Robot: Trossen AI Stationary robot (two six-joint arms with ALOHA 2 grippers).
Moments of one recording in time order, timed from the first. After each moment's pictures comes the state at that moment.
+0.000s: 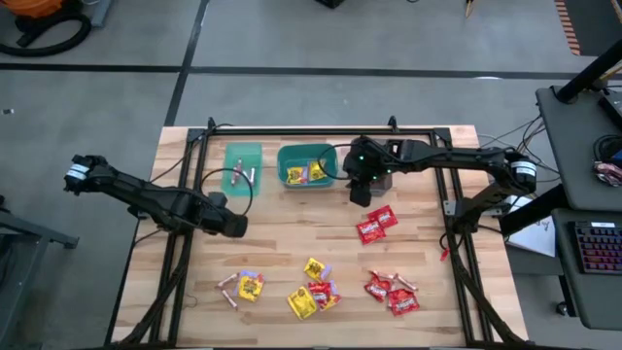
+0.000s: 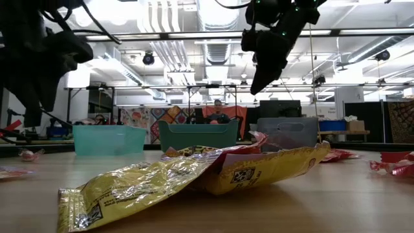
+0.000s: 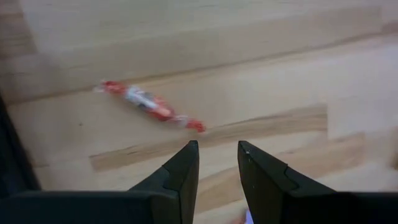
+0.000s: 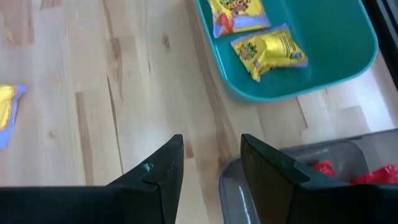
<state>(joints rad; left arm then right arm) -0.29 1.01 0.69 -1.03 -0.14 -1.69 -0.29 1.51 1.17 -0.65 -0.08 -0.07</state>
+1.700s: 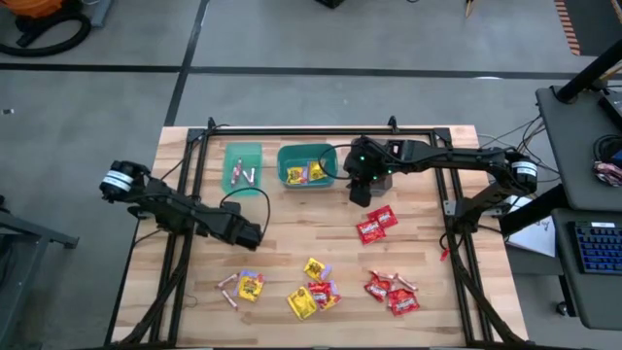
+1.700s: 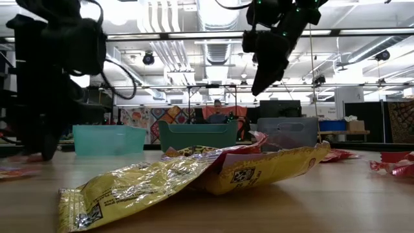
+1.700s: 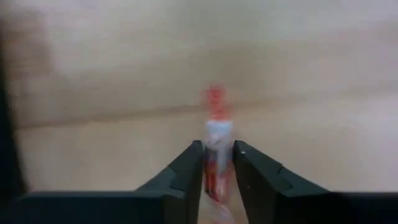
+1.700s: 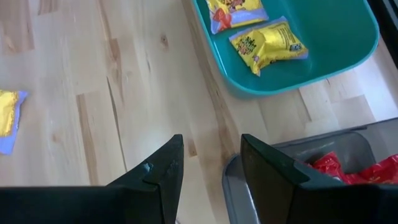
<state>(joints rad) -0.29 1.51 0.70 -0.90 -0.22 -1.73 -0.29 1.50 1.16 -0.64 -0.08 -0.02</state>
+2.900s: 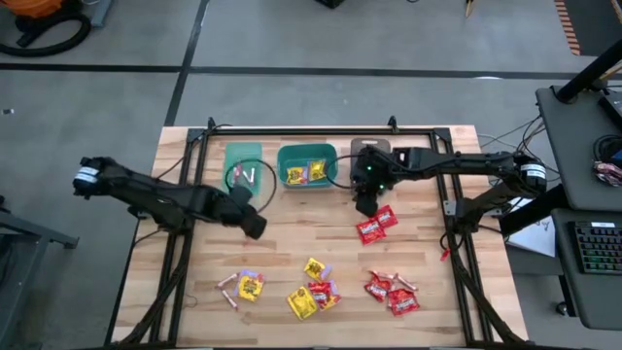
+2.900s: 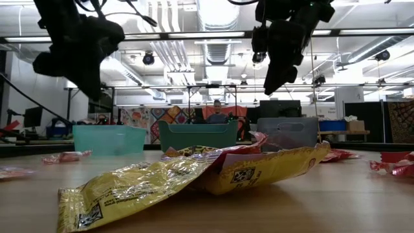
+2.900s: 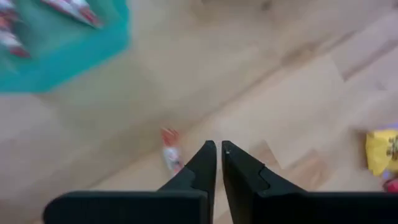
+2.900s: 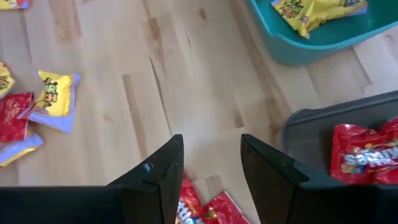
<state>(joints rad) -0.21 1.20 0.84 -0.87 -0.30 -1.22 -0.24 1.43 1.08 -0.67 -0.16 0.13</state>
